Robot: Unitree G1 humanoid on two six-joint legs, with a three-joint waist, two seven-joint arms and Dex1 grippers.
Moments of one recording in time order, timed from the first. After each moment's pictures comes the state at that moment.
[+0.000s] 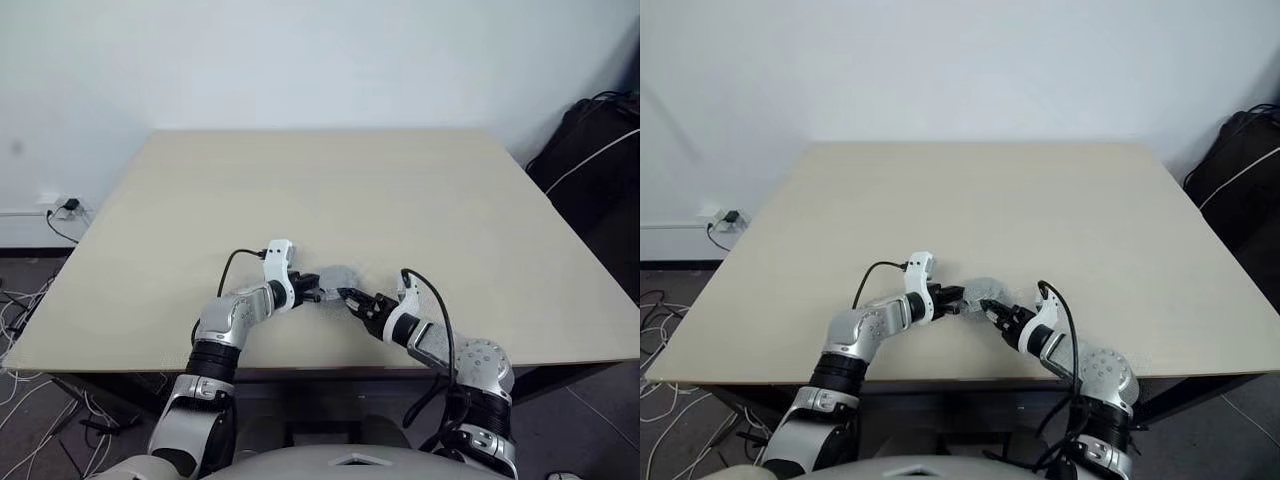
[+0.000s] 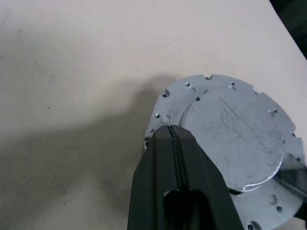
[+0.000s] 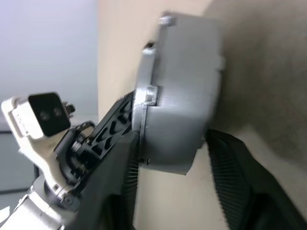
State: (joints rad) left arm -0.37 0.00 -0.04 0.30 -0.35 0.79 -0.39; right arm -0.14 0.09 -0.49 0.04 0.85 1.25 0.19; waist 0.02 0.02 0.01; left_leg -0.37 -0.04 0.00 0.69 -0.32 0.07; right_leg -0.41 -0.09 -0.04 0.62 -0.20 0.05
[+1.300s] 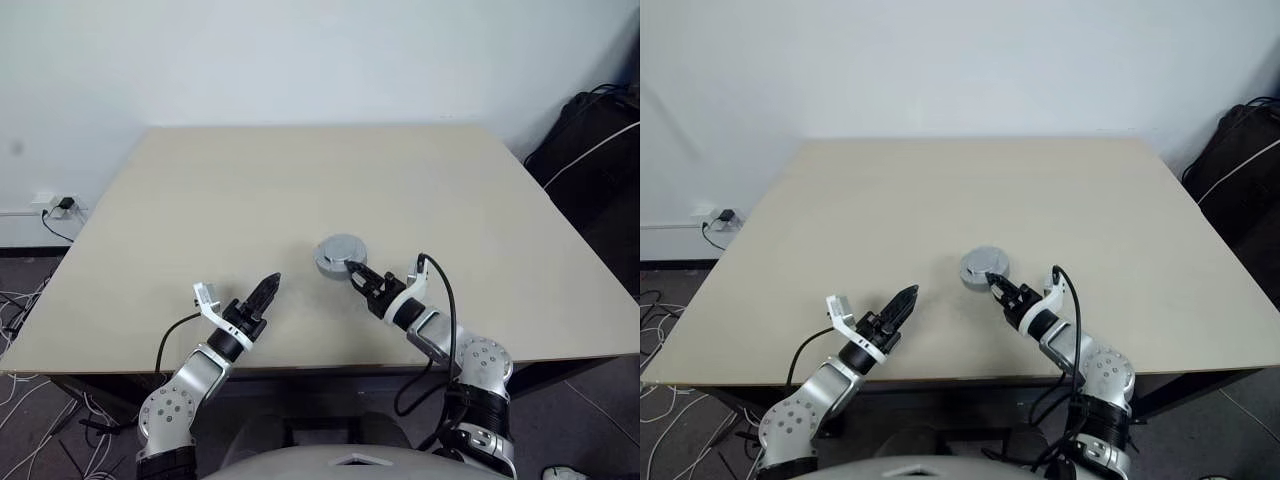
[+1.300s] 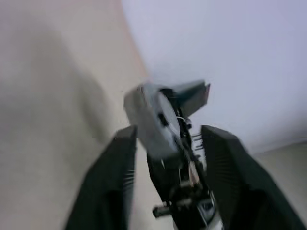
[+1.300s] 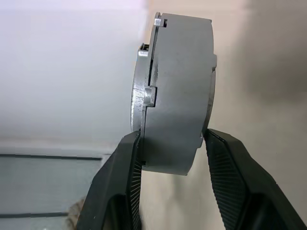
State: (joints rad) left arm 0.19 -0.07 0.23 -0.18 -1.16 0.80 -0.33; right arm -0.18 0.09 -0.48 0.04 1.10 1.11 0.13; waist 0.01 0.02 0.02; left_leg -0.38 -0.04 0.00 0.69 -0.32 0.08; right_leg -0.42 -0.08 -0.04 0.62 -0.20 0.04
